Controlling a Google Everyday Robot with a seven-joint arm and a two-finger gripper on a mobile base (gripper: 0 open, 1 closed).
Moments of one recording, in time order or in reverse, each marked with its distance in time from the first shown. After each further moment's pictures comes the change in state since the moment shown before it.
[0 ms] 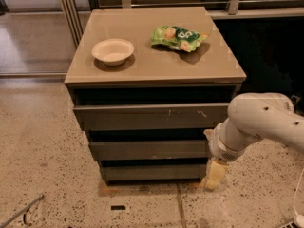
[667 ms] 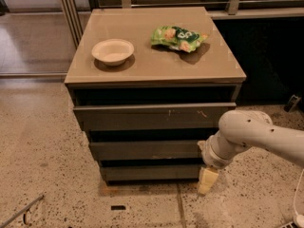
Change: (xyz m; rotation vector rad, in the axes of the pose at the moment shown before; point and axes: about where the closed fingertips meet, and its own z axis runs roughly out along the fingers) arm 0.011 -0.005 0.084 -0.072 -0.048 0.024
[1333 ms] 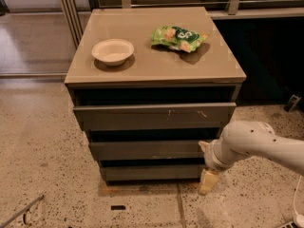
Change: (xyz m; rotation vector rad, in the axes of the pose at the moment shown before) arm 0.012 -0.018 0.026 0.087 -0.044 -0.050
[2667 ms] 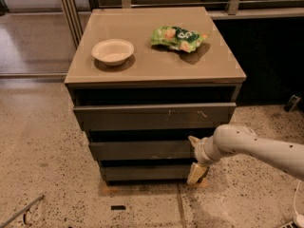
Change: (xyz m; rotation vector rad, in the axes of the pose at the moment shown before) arm -0.005 -0.058 0.074 0.078 -0.110 -0.064
